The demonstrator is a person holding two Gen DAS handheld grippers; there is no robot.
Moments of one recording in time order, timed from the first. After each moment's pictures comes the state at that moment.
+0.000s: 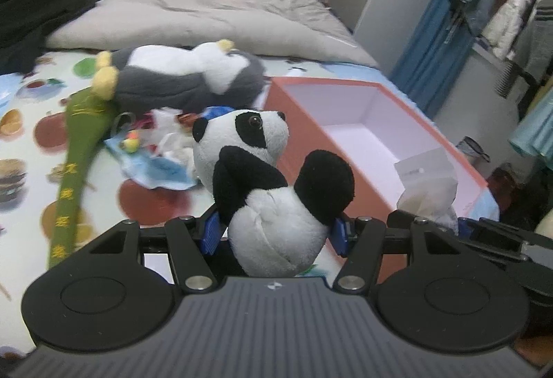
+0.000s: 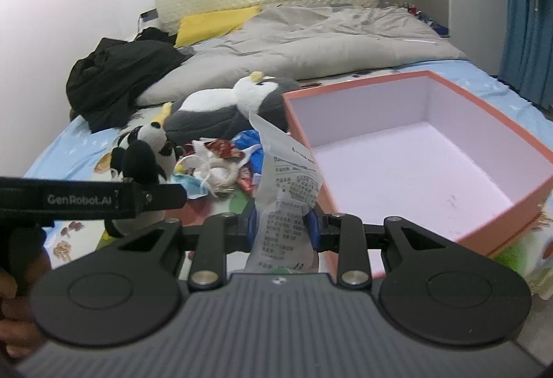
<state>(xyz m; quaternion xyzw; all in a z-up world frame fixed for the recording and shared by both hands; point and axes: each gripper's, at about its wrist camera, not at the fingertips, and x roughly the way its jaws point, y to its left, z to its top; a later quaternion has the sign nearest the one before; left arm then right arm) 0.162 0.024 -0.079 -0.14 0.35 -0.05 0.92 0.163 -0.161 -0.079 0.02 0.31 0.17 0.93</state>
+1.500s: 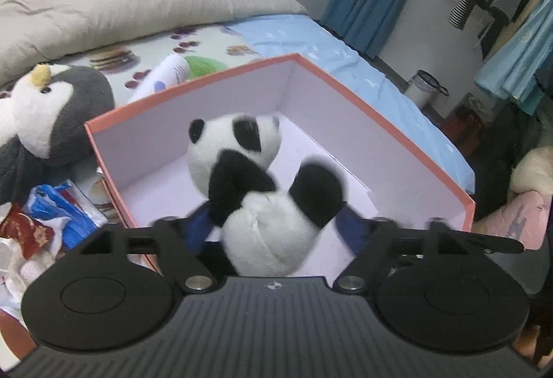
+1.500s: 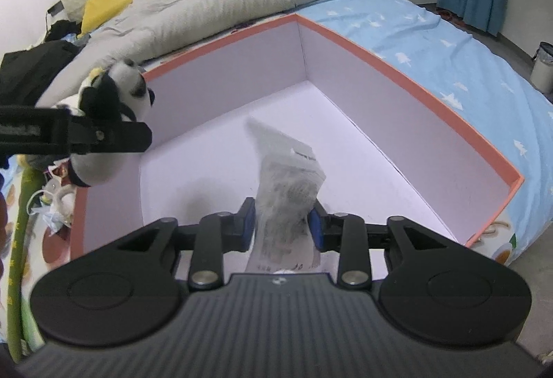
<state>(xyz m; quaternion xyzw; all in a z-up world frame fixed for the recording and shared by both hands) 0.388 -0.110 -0.100 -0.08 0.43 -0.19 0.88 0.315 -0.287 -0.129 0.06 0.42 0.07 0.90</state>
